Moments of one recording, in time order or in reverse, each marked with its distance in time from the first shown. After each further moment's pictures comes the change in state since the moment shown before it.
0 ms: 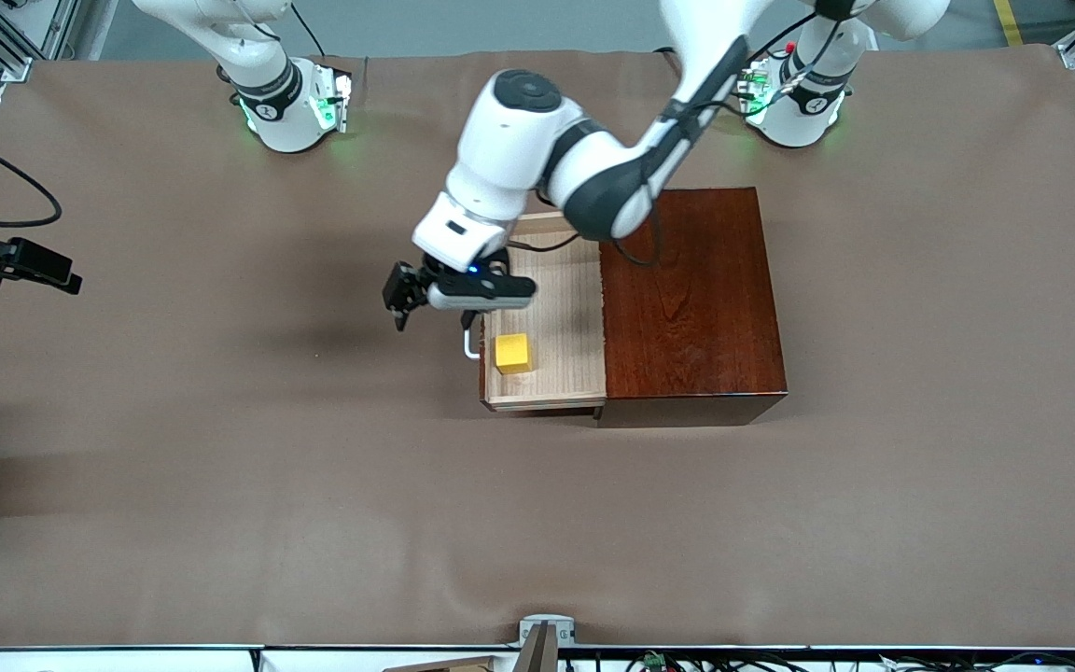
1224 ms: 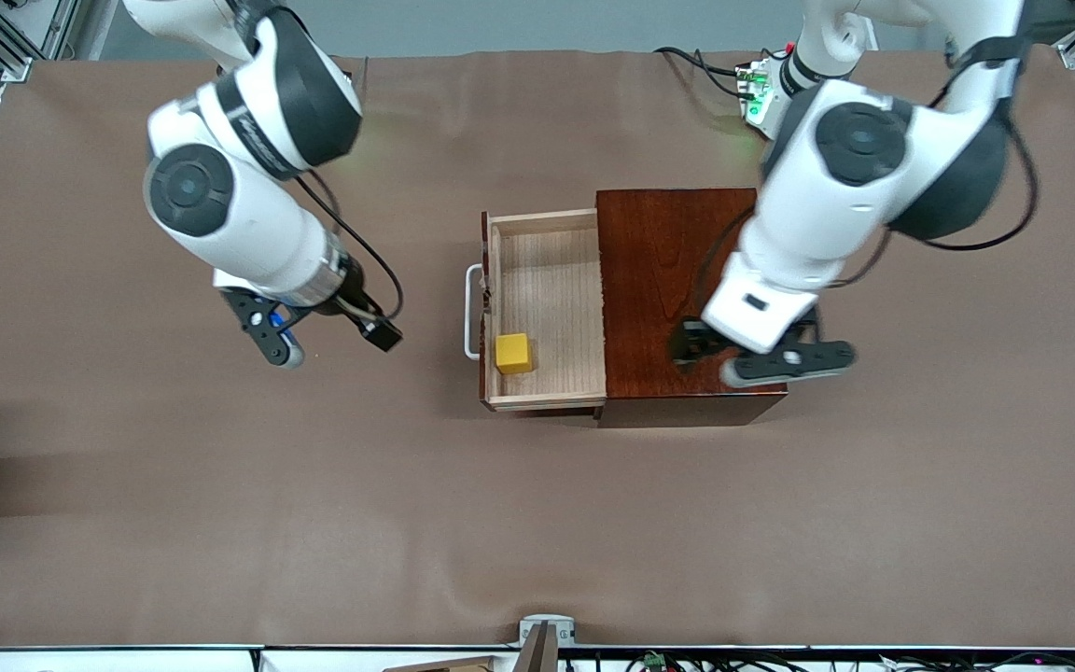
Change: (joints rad) left arm 0.428 -0.375 -0.003 -0.303 -0.006 -0.499 0.652; right arm 0.521 0.233 0.009 -0.001 0.178 0.271 1.438
